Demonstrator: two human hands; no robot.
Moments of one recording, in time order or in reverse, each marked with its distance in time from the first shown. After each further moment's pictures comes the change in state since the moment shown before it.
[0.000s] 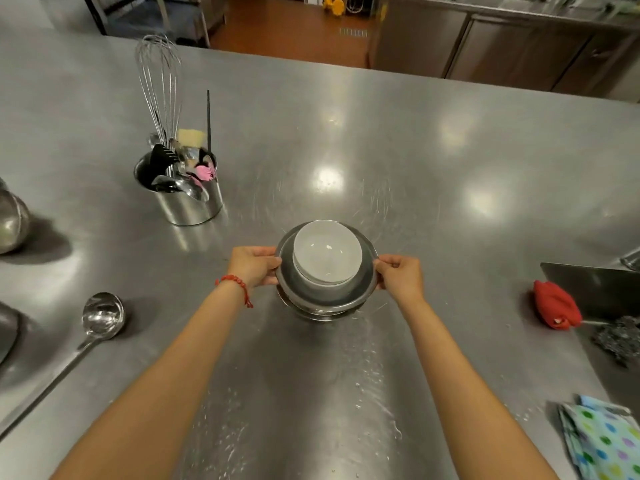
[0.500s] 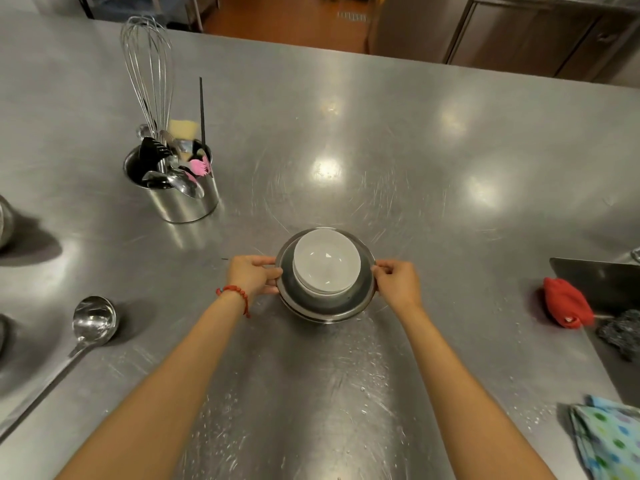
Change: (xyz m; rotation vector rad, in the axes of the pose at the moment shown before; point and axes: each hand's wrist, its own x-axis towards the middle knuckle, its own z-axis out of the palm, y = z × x) left_hand 0.029 -0.027 -0.004 0.119 0.023 -0.032; right_hand 0.009 0.022 0.016 -0.272 -0.015 -0.066
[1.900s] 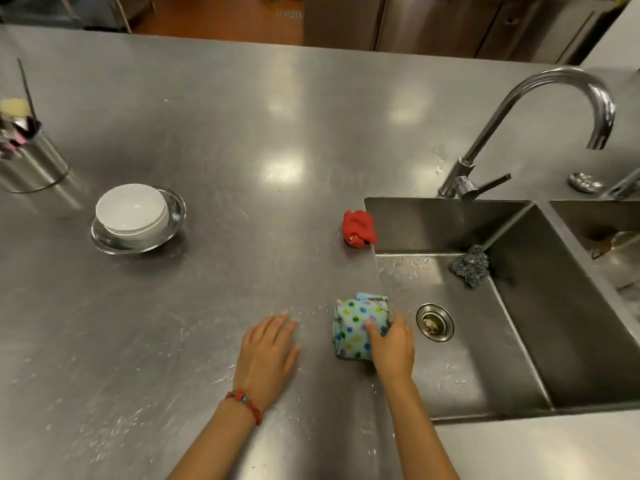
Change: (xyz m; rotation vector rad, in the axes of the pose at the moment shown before) left_hand -0.303 -0.131 0.326 1.168 -0.034 0.805; right_hand -0.158 0.272 -0.290 -0.087 0.172 0.278
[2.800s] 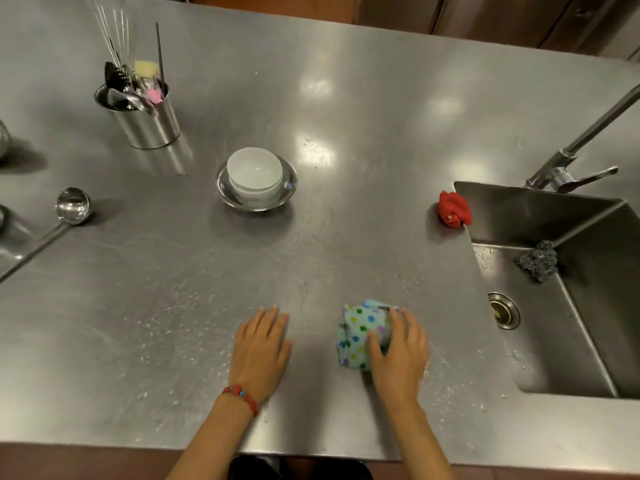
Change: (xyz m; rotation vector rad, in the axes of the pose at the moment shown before) left_hand -0.124 -0.167 -0.036 0.013 -0.043 -0.210; right_hand -0.174 -0.051 0.115 -0.197 0.057 -0.364
